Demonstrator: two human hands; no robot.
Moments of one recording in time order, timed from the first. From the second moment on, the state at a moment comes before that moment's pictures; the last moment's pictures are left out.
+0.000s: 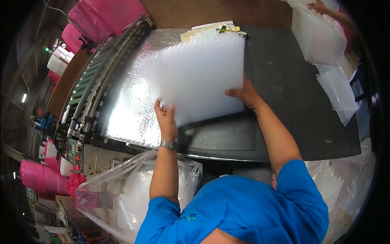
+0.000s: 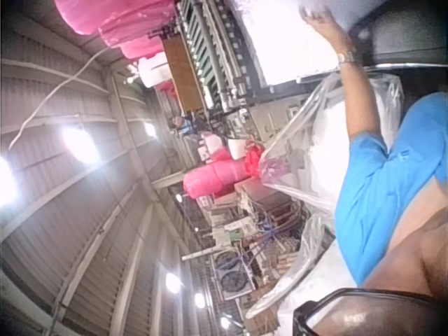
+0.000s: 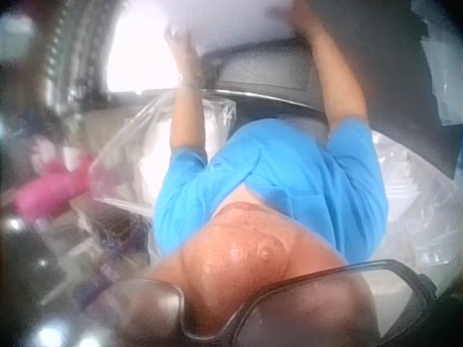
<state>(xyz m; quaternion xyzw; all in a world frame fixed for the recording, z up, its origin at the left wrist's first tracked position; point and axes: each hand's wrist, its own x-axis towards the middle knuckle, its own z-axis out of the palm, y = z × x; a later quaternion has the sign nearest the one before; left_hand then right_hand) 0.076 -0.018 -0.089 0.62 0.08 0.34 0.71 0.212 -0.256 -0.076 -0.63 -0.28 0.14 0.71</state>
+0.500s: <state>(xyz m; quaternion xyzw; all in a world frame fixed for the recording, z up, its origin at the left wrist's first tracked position) 0.111 0.054 -0.128 0.92 0.11 0.36 0.12 0.275 -0.270 -0.134 -0.47 -0.02 -0.04 0.88</state>
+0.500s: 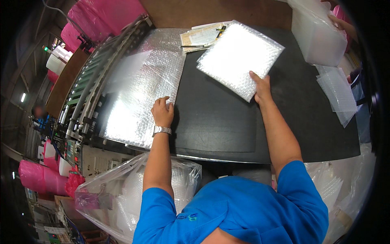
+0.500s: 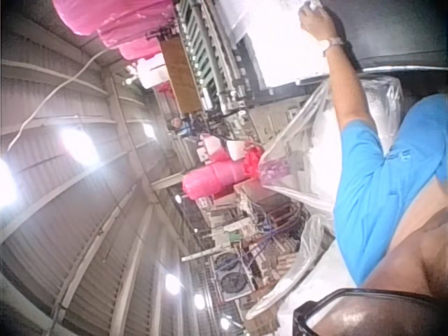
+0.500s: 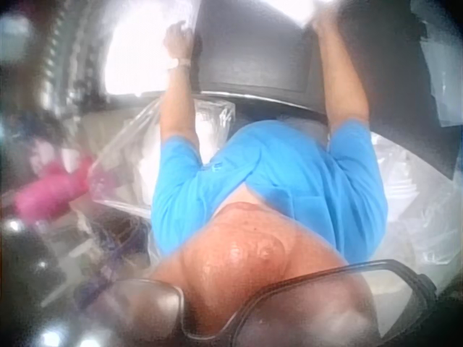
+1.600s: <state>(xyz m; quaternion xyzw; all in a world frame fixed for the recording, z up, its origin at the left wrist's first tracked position) 0.092 -0.010 -0.144 0.92 0.20 0.18 0.28 0.251 -0.291 -0.101 -0.73 -0.20 0.25 0.60</state>
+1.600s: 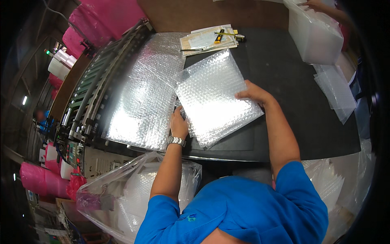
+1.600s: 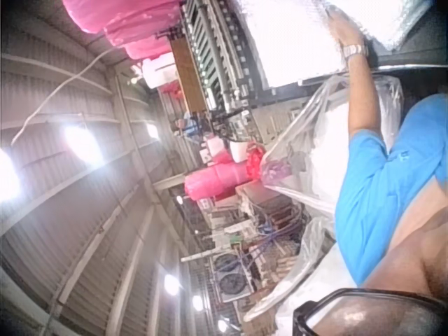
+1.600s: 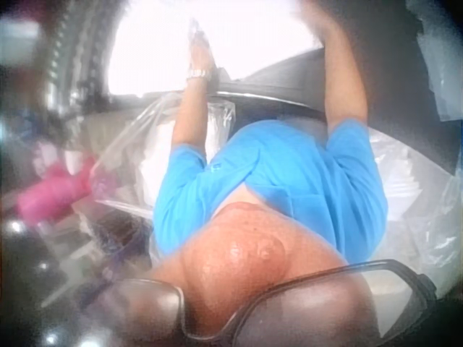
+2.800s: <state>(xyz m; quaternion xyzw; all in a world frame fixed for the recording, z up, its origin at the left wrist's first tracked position) 0.061 -0.014 -0.093 0.73 0.03 0.28 0.62 0.218 -0.279 -0.073 -0.64 -0.36 0.23 0.64</state>
